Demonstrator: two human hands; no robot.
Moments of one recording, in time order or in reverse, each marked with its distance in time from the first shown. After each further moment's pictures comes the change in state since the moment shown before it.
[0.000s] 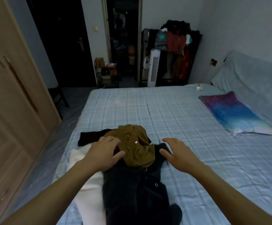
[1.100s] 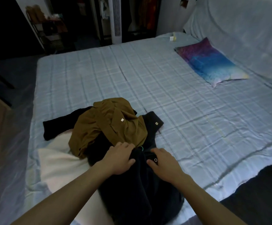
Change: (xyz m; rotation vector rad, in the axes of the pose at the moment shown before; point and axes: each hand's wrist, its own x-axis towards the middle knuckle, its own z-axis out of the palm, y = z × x) left_hand 0.121 -0.023 0.168 0.048 -0.474 0.388; right_hand 0.040 0.005 0.181 0.176 -0.139 0.419
